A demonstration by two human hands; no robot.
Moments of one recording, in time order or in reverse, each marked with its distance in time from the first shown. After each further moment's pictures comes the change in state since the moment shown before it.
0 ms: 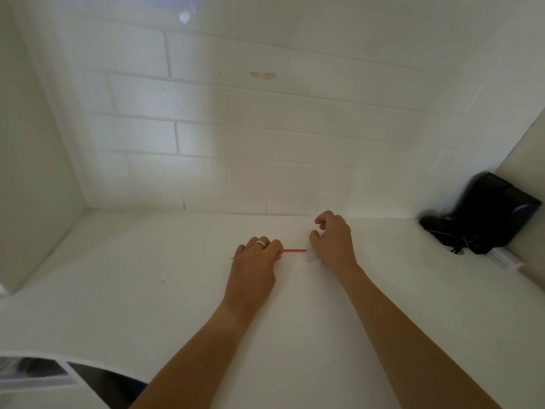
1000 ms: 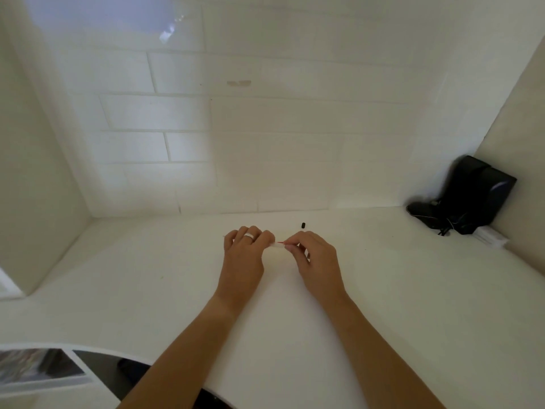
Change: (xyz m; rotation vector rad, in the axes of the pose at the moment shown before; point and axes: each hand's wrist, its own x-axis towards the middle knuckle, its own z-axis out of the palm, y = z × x) left_hand -0.006 0.010 -0.013 0.069 0.120 0.075; right_hand -0.089 -0.012 -0.018 0.192 0.082 -0.410
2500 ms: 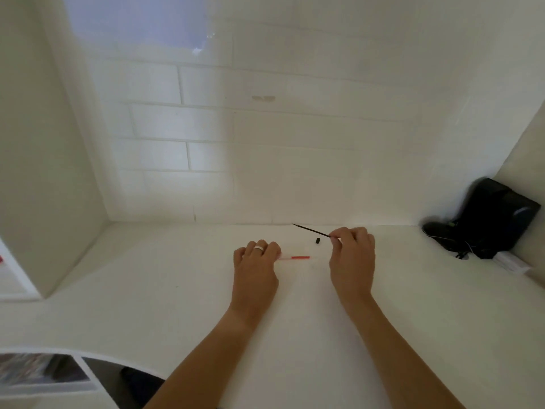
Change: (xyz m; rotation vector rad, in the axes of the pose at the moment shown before) left_hand 0.001 -0.004 0.008 0.069 0.013 -0.158; right_hand 0.030 0.014 -0.009 -0.392 0.280 0.234
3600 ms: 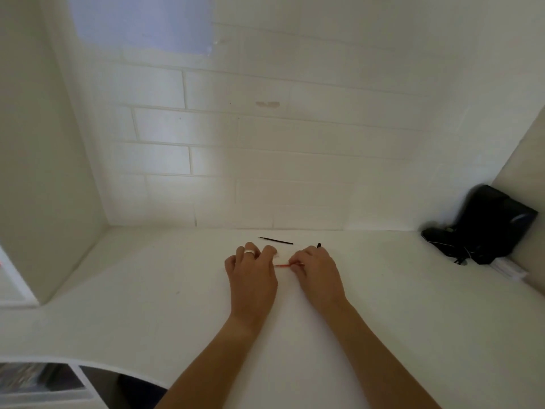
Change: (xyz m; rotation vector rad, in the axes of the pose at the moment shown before) left_hand 0.001 0.000 -0.010 -0.024 0.075 -0.127; right_hand -0.016 -0.021 0.037 0.024 -0.487 -0.235
